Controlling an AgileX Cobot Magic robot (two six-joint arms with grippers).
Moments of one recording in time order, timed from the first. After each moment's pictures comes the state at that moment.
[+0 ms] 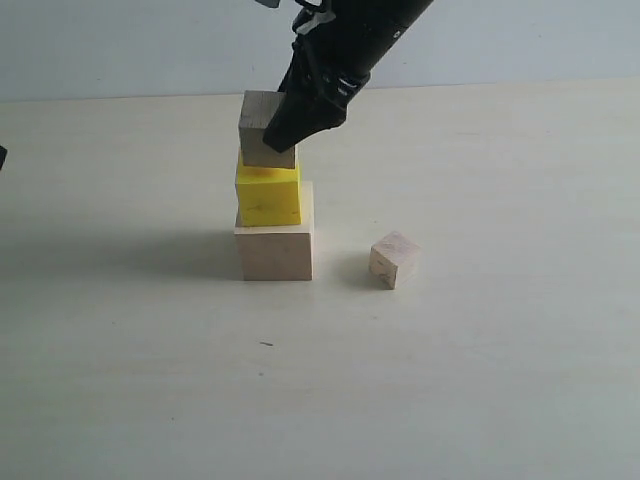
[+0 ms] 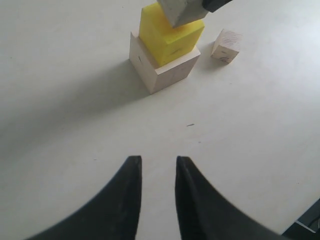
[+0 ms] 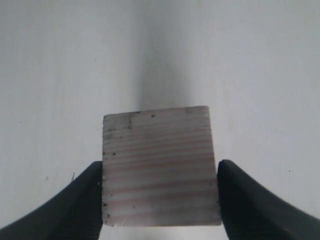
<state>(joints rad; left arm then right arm) -0.21 0.99 -0.97 -0.42 1.06 0.44 0.45 2.06 -1.82 0.66 1.17 -1.21</state>
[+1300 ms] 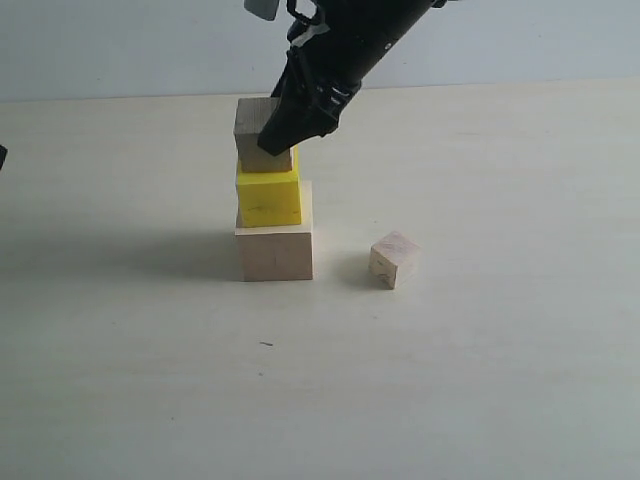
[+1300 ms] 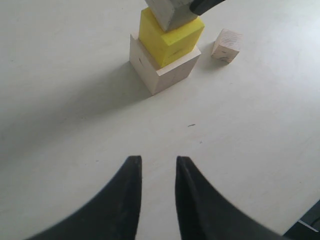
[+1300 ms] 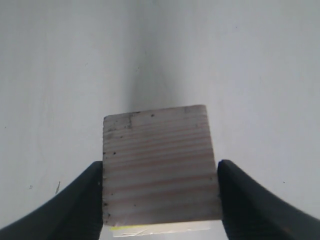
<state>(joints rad) -0.21 0.99 -0.97 -0.42 1.06 0.46 0.45 2.09 -1.82 0.68 1.13 -1.26</state>
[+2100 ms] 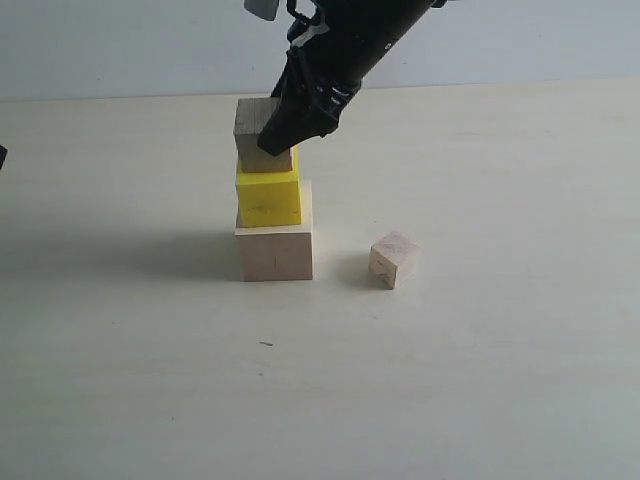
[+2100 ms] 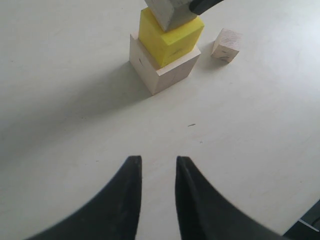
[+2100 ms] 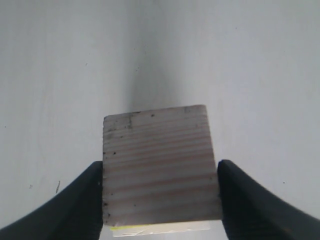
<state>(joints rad) -0.21 0.99 -0.97 -0.42 1.06 0.46 0.45 2.09 -1.82 0.68 1.13 -1.26</state>
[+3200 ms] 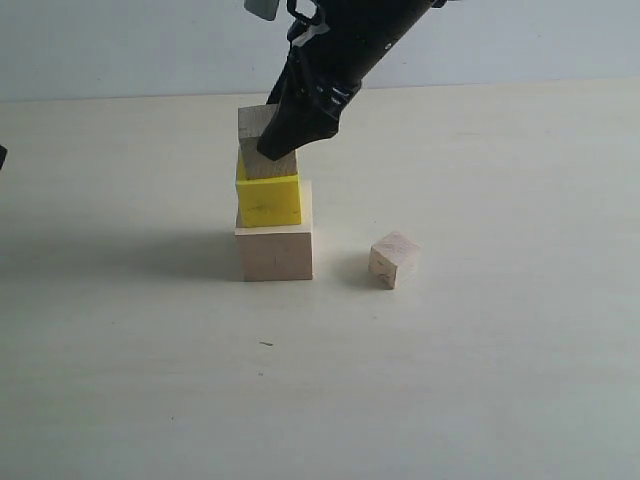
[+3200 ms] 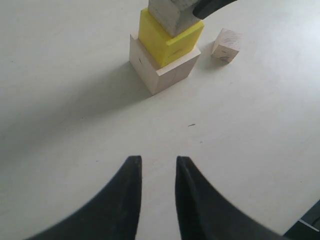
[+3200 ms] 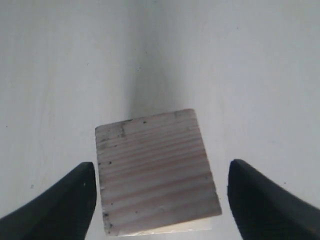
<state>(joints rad) -0.21 0.99 -0.97 -0.42 1.06 0.46 0.45 2.09 -1.82 0.68 1.13 -1.26</state>
